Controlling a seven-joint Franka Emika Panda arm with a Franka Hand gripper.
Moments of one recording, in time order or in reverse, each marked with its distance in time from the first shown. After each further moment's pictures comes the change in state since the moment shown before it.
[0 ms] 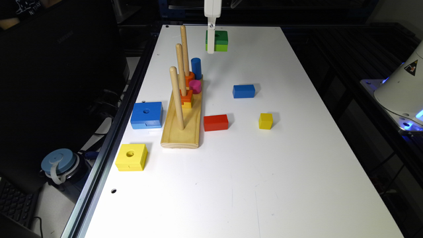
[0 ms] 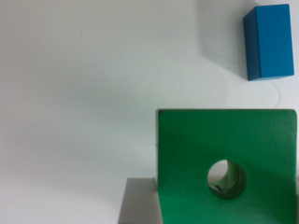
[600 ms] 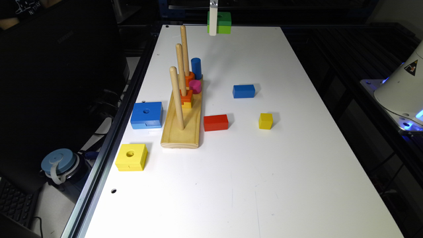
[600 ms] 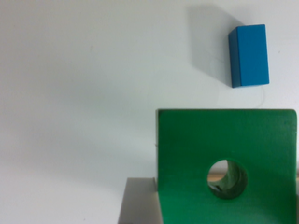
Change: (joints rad) arm 0.000 -0.096 0.002 0.015 0.005 -0.105 0.000
